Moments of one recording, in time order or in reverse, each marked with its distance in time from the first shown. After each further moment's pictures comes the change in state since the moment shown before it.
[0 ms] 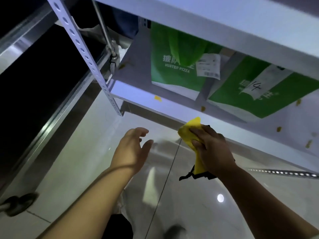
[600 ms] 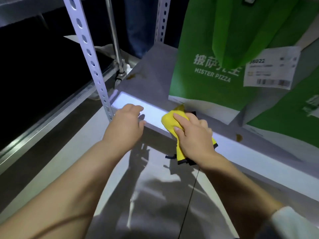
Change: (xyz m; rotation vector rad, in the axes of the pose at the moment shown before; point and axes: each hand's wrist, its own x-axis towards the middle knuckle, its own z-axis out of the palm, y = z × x) left_hand 0.171 -0.082 0.018 0.231 0.249 0.235; right_hand 0.178 -0.032 0.130 -0.117 0.175 -0.127
